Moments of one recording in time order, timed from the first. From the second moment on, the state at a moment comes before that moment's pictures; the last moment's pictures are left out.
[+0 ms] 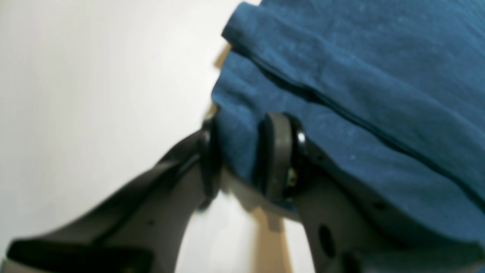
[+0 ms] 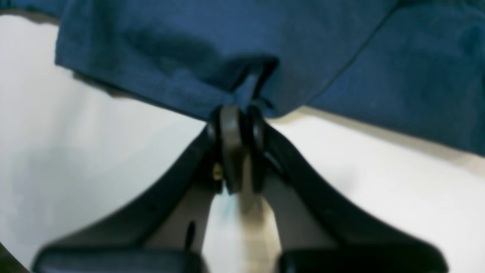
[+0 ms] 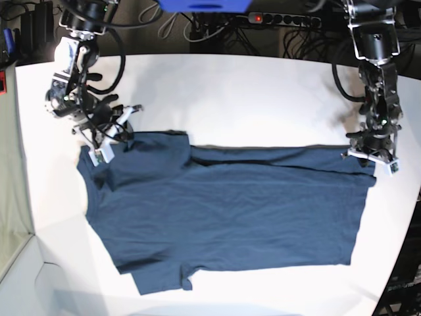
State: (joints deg) left arm -3.8 -19.7 -14.0 62.4 -25.1 0.1 19.8; right arm -3.8 1.4 20.7 87.0 8.7 39.6 -48.7
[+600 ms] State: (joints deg) left arm -2.9 -19.9 -14.1 63.0 -25.3 0.0 19.6; right arm 15.4 1.5 19.9 87.7 7.4 39.6 -58.9
